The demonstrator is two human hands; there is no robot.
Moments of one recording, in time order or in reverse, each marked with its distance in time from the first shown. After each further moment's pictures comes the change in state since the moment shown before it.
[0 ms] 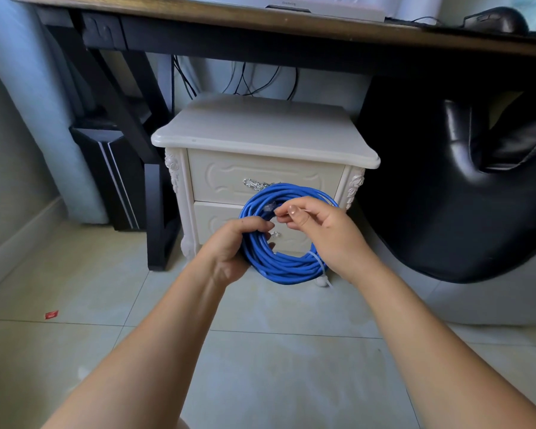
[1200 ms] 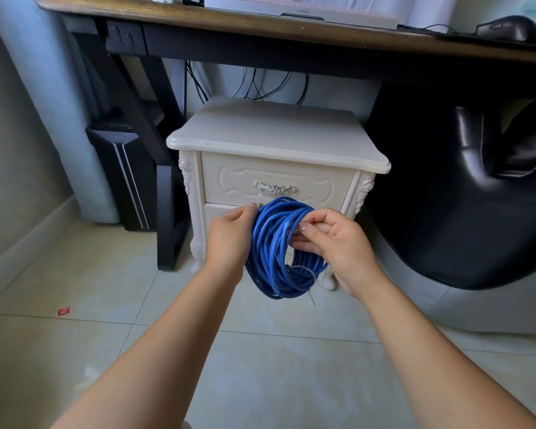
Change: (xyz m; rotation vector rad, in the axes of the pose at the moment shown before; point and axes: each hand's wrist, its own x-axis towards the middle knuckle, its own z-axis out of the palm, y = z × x) left_hand -0.022 0.009 0.000 0.327 0.382 0.328; right_hand -0.007 0.010 0.013 0.405 0.131 0.166
